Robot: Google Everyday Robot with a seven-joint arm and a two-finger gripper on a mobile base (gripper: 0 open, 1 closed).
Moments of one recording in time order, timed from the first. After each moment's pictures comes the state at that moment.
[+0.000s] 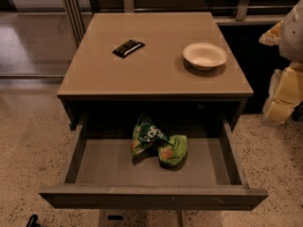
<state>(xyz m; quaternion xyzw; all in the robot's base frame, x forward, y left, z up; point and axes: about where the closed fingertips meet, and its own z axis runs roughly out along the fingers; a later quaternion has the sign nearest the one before) 0.438 -0.216 0.977 -0.60 0.78 -0.04 0.16</state>
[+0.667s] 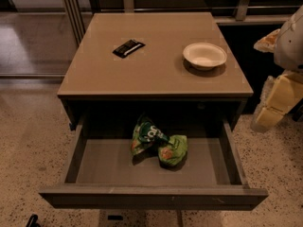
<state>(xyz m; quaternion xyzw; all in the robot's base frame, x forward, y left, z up) 0.437 -0.204 0.965 -0.59 0.78 -0.01 0.19</state>
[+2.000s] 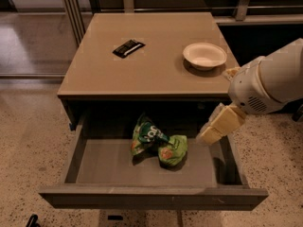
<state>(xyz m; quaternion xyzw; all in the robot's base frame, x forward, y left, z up) 0.456 -0.144 0.890 -0.51 0.80 0.07 0.30</state>
